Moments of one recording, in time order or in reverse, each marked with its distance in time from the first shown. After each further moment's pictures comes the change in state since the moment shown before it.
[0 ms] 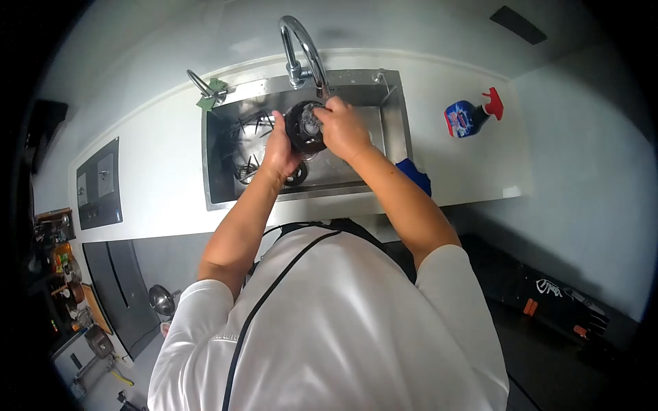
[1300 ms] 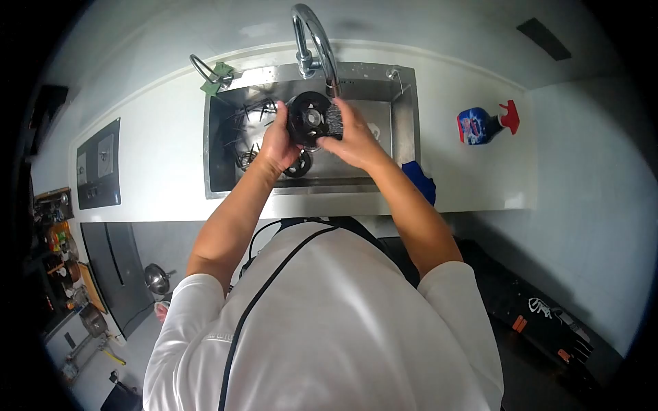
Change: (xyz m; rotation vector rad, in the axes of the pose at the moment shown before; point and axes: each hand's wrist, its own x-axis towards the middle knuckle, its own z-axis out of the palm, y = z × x) left_hand 0.008 0.012 -0.012 0.001 0.024 -0.074; right_hand -0.011 0.007 -0.008 0.433 -0.268 0.333
